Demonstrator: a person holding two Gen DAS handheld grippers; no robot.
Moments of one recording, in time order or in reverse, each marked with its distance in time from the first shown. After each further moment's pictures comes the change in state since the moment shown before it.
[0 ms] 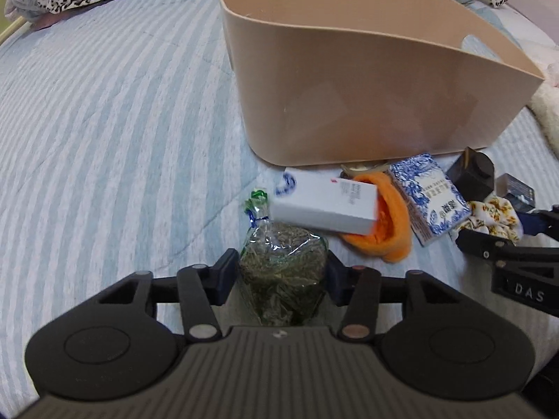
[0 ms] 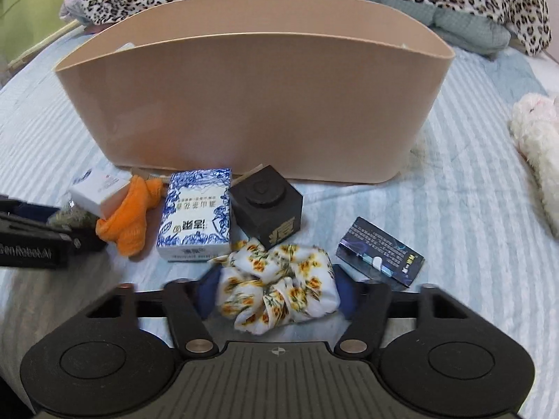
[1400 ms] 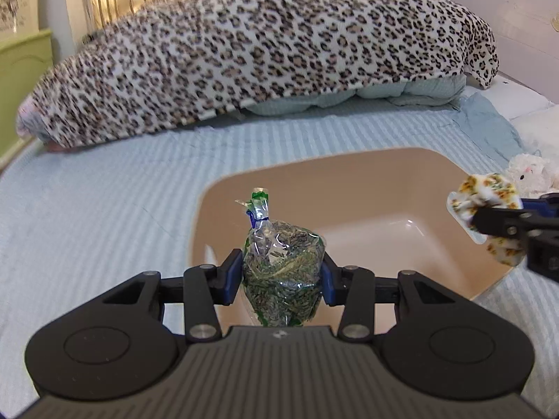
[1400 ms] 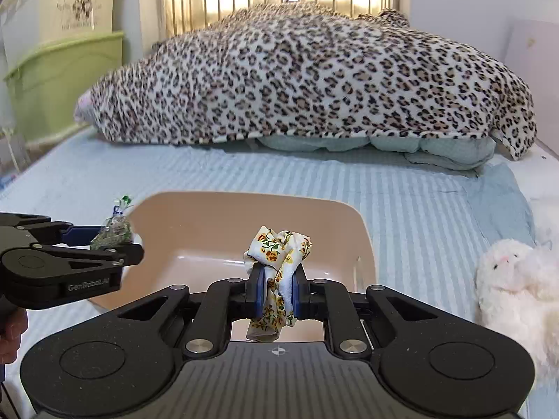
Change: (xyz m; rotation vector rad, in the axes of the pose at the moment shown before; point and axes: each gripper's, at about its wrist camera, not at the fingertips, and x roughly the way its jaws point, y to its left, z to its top) left arm -0.041 -0.056 0.131 0.082 -0.339 0.072; right arm -0.035 -0.029 0.086 -0.009 -0.320 0.007
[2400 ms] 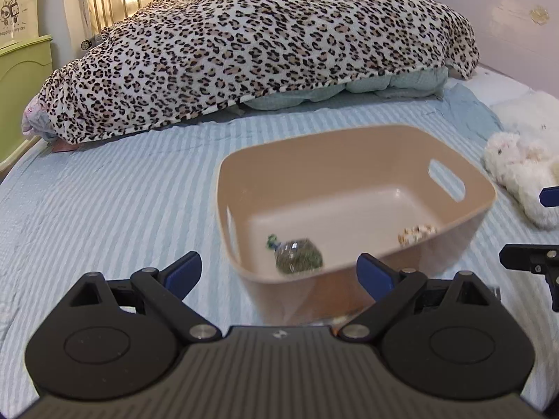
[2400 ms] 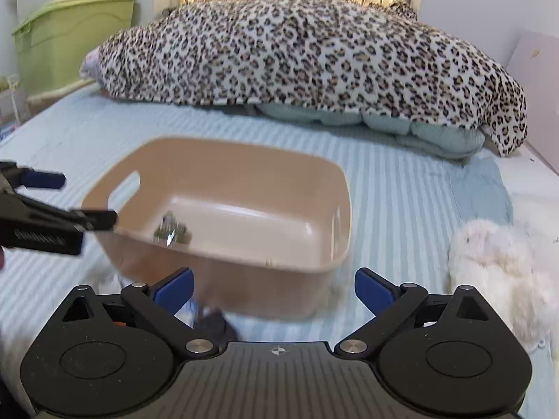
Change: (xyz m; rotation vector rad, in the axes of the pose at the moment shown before) left arm -0.061 0.021 -0.047 0.052 -0.020 -0.012; right arm -0.038 -0.006 -0.046 -0.092 0.084 -0.034
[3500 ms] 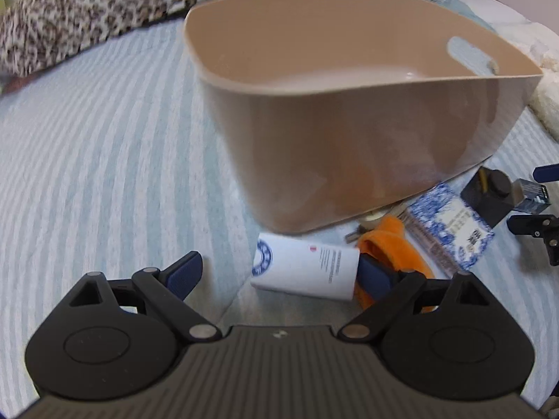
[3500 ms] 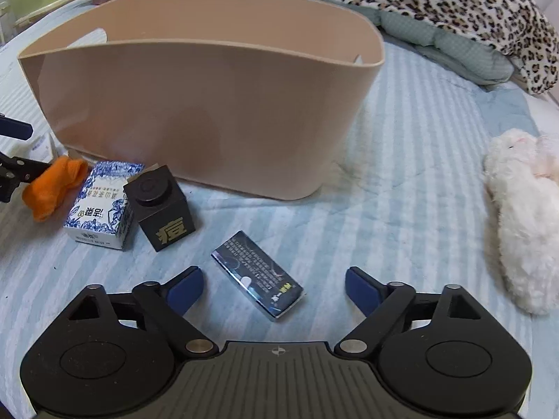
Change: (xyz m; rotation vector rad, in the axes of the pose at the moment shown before) left arm 0.094 0.025 -0.065 0.022 0.283 -0.117; right arm 0.098 -0.005 -0.077 -0.058 0.264 -0.005
